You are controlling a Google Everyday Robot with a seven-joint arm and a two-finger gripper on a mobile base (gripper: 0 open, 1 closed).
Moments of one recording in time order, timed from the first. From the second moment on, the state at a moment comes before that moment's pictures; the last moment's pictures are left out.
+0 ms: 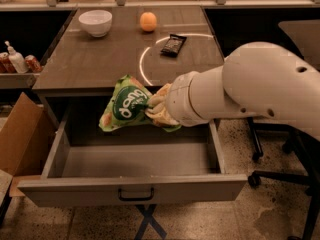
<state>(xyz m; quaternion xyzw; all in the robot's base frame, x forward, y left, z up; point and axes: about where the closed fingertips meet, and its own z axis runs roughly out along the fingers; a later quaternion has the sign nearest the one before) 0.486 0.004 0.870 -0.61 0.67 0.08 0.42</state>
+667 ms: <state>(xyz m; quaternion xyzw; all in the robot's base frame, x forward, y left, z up) 0.549 -0.001 0.907 -0.59 0.65 0.06 0.48</state>
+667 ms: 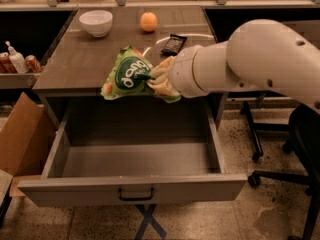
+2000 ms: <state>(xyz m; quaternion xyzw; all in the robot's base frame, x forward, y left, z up) 0.697 0.093 0.905 -0.54 0.63 0.16 0.53</state>
